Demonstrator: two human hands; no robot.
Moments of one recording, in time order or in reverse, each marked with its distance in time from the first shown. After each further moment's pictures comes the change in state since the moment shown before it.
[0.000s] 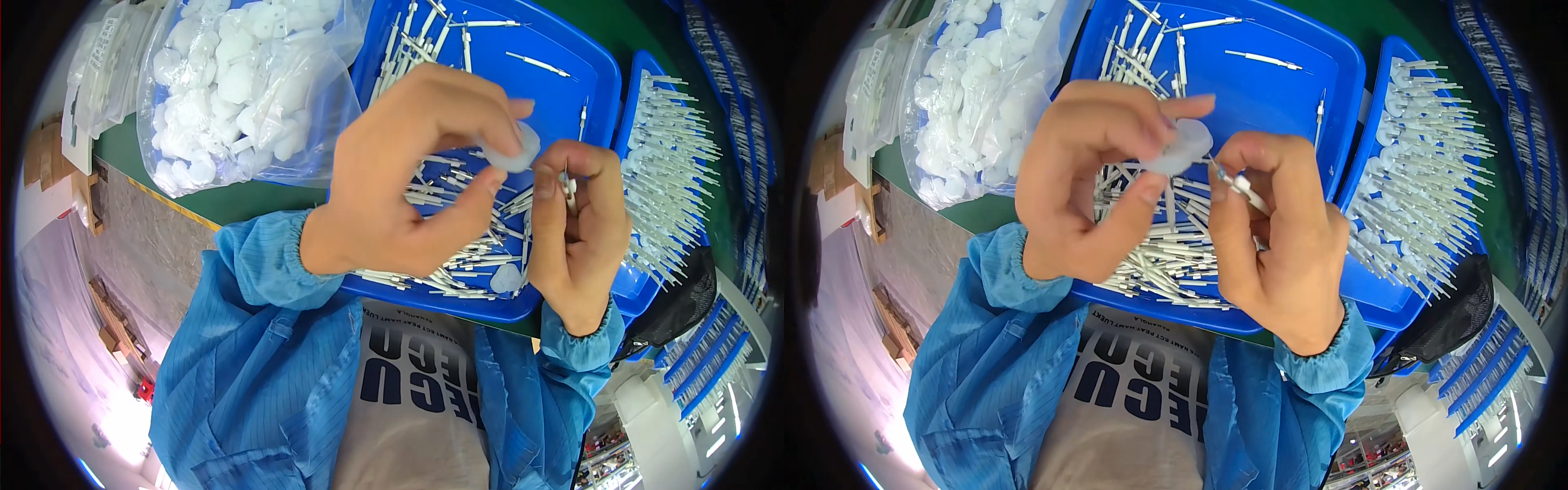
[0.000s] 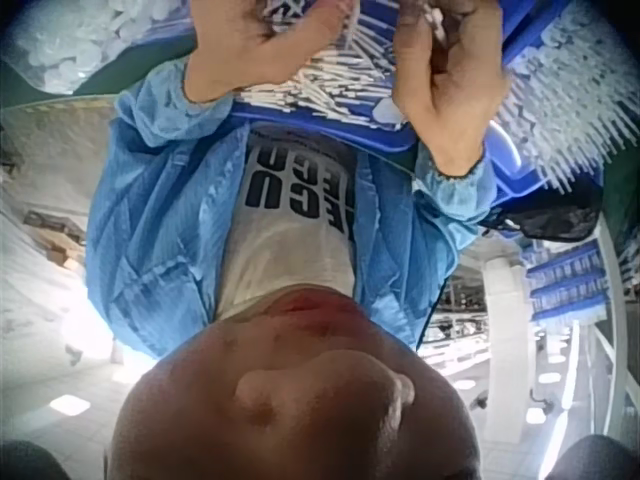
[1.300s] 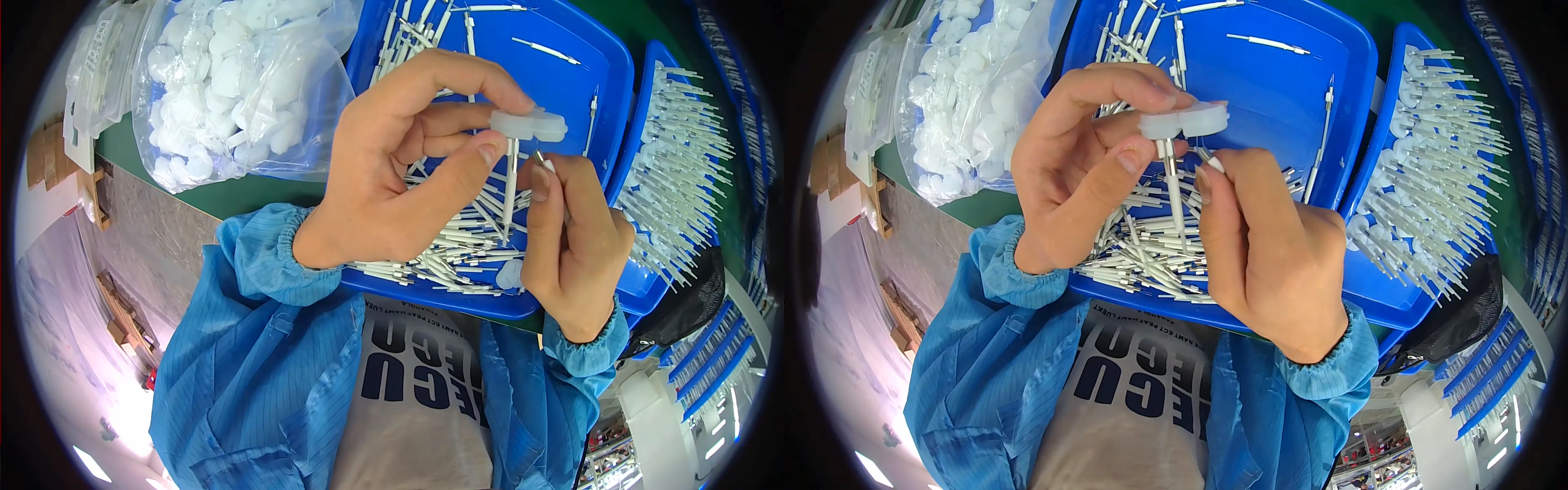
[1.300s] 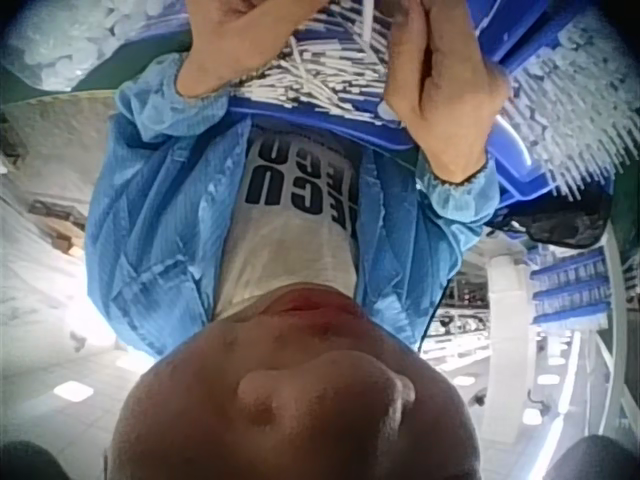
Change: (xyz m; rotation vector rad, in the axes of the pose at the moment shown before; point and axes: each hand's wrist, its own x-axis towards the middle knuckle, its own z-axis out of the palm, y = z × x) left_hand 0.001 0.007 0.002 -0.476 0.077 -0.458; right_hand -0.004 0.001 0.001 -0.221 -0.044 -0.140
